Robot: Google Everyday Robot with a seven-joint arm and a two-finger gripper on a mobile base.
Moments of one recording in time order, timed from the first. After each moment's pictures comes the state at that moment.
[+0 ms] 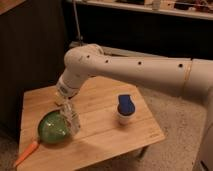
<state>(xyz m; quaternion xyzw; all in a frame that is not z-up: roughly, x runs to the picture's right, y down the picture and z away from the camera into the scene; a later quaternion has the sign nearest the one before) -0.200 0.042 0.607 -0.35 -0.19 0.28 0.87</state>
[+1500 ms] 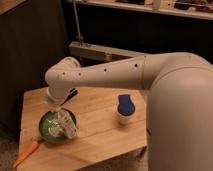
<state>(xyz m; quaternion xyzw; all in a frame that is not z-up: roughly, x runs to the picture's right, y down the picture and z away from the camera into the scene) -0.253 0.077 0.677 -0.34 -0.14 0.28 0.89</state>
